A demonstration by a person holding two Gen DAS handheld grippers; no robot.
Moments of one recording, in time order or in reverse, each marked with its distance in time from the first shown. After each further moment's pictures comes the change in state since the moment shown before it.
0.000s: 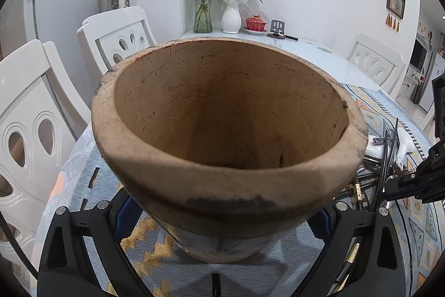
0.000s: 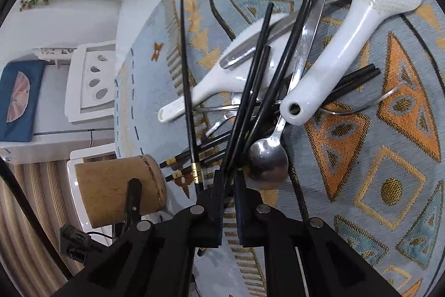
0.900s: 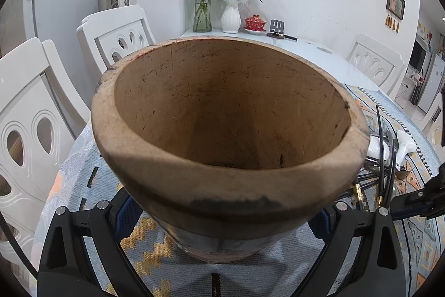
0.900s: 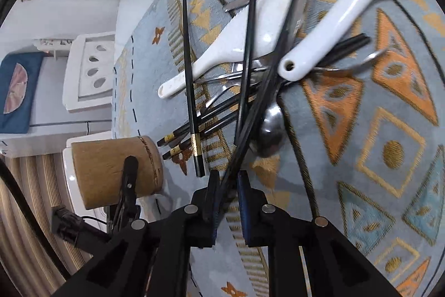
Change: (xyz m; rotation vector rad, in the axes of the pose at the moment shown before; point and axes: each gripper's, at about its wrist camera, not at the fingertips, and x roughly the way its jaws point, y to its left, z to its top) left arm 0.001 0.000 -0.001 0.000 0.003 -0.002; right arm 0.002 0.002 -0.027 0.001 0.019 -0.021
